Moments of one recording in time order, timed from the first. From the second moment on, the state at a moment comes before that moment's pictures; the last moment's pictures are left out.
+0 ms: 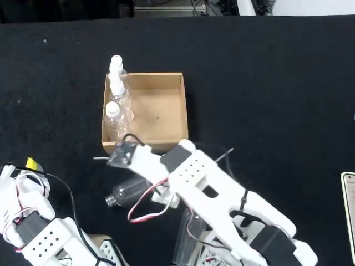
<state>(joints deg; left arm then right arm) -52.1 -92.4 86.3 52.5 8.9 -45.5 -22.4 43.4 77.8 27.5</state>
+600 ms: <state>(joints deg) -61.0 -92.4 86.3 50.2 11.1 -55.1 -22.4 40.8 73.6 32.1</state>
